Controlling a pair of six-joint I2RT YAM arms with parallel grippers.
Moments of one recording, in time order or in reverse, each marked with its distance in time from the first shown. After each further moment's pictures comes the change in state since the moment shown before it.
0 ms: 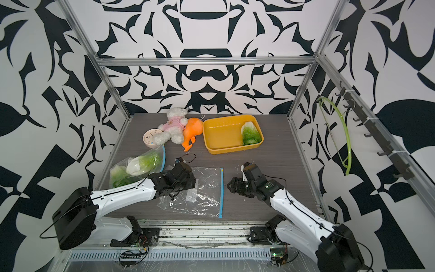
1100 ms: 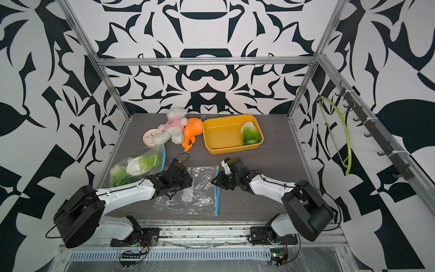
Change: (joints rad) left arm 0.099 0.026 -0.098 0.141 0.071 -0.006; right arm 0.087 0.396 0.085 0.441 -0.211 0.113
